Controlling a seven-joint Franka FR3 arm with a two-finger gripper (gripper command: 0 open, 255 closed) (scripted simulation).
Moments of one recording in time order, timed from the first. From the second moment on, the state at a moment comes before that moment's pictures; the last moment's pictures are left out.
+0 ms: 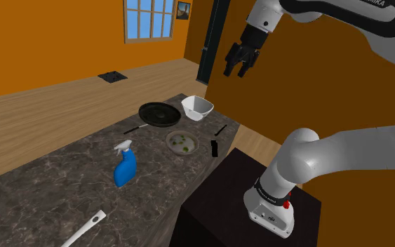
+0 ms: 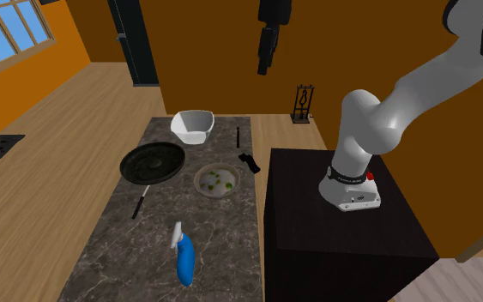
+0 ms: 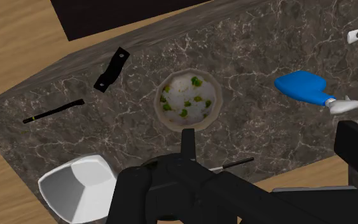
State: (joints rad) arm -0.01 -0.81 -0.06 -2.28 0.09 1.58 0.14
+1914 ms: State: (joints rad) arm -0.11 -0.28 -0.32 -2.71 0.06 2.35 -0.07
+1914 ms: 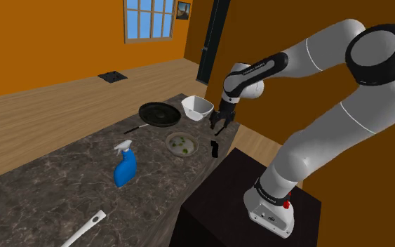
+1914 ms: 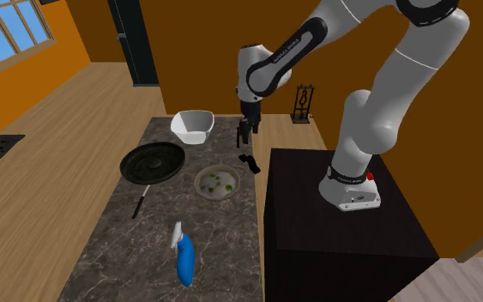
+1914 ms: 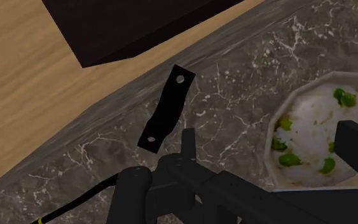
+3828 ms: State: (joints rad) arm -0.17 0.32 -0.28 -2.60 0.50 2.72 -0.45
